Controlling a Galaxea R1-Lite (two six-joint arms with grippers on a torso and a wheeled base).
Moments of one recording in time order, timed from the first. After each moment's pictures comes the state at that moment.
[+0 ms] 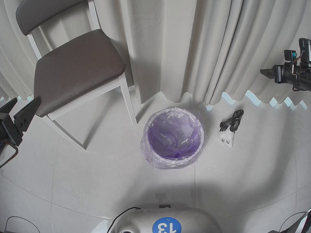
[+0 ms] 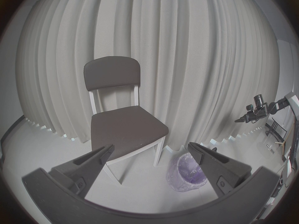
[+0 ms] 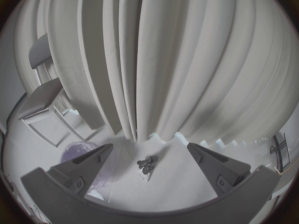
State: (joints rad) left arm -0.42 0.90 -0.58 -0.37 0.27 0.00; right arm -0.02 1.66 -1.38 -0.02 0.00 -0.13
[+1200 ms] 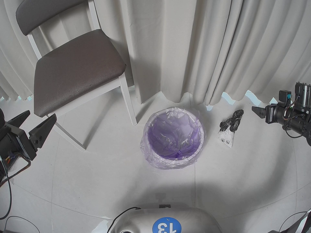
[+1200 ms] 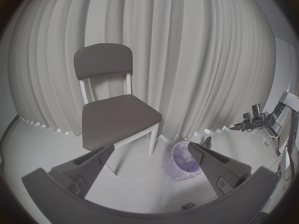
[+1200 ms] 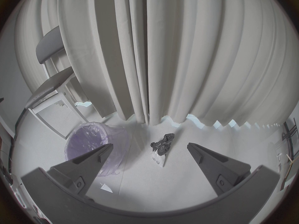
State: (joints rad) left arm -0.43 0.95 -0.51 -0.39 0.22 -0.01; right arm 0.01 1.65 -0.79 -0.57 0.08 -0.05
